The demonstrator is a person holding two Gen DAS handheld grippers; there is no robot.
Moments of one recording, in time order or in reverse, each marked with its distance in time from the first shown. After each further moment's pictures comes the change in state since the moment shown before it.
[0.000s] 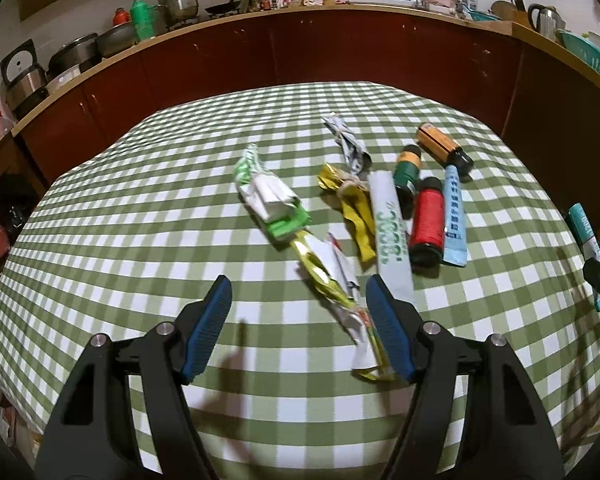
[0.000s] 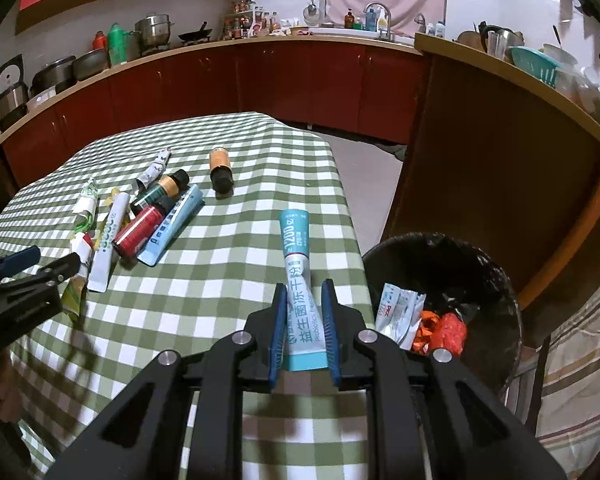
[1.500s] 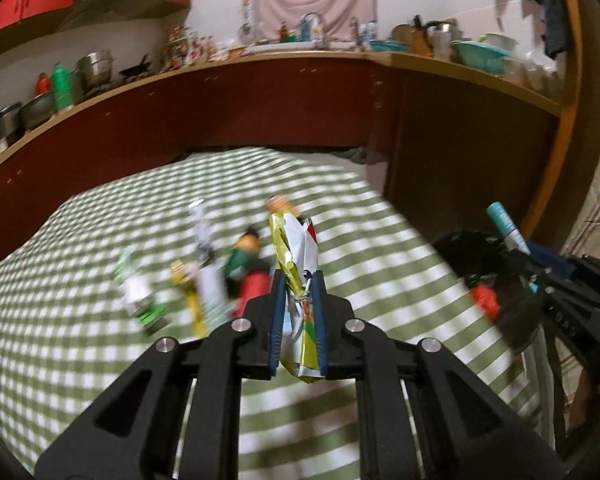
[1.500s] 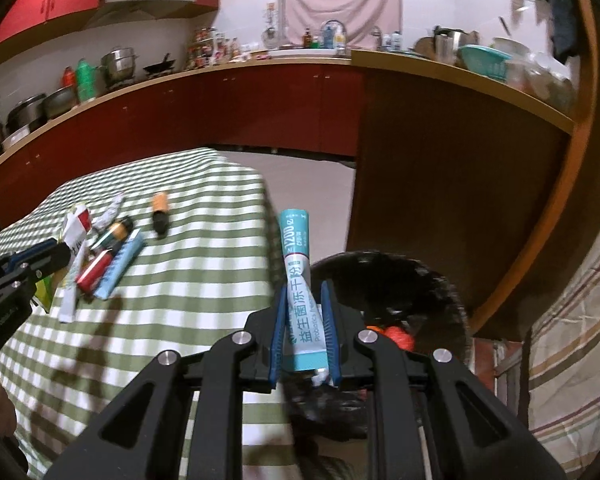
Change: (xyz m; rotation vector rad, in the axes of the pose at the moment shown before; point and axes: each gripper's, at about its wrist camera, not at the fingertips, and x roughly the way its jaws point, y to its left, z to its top) left arm -0.049 -0.085 0.027 0.182 -0.202 -0.290; right arm -0.018 -0.070 0.009 0.110 -0.087 -0.103
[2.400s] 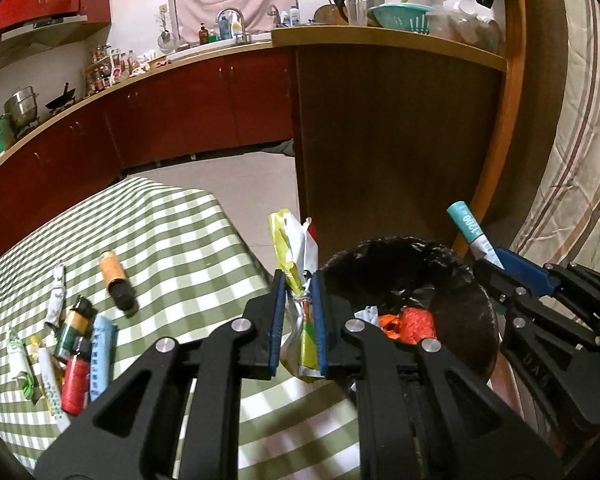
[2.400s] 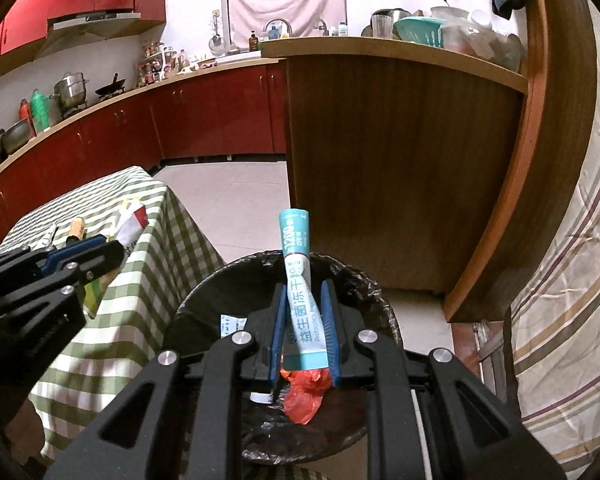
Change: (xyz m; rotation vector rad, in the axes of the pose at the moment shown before) left arm 0.074 -0.132 0.031 0.166 0.035 -0.145; right arm 0.027 -0.079 -0.005 0.114 -0.004 -0.065
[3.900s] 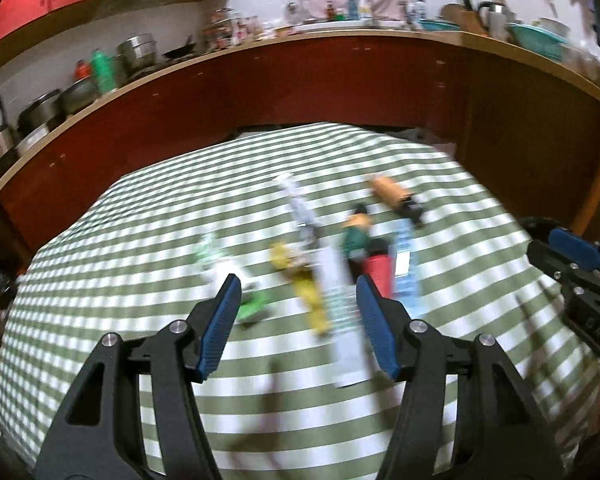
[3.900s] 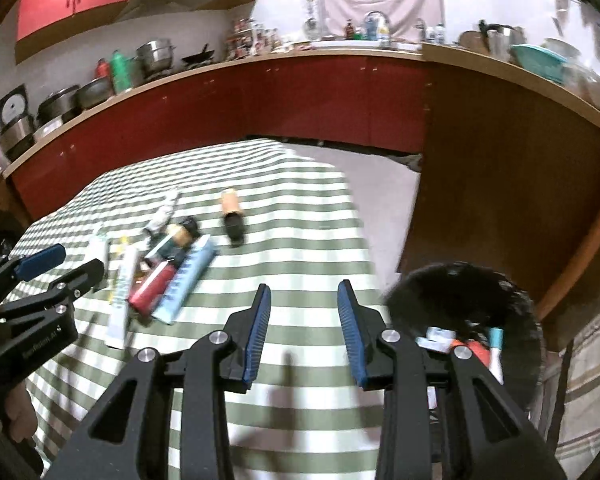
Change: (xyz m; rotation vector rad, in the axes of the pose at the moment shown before) left arm -0.093 0.189 -0.075 -0.220 0.079 0.362; right arm -0.007 0.168 0.001 -0.182 0.061 0.254
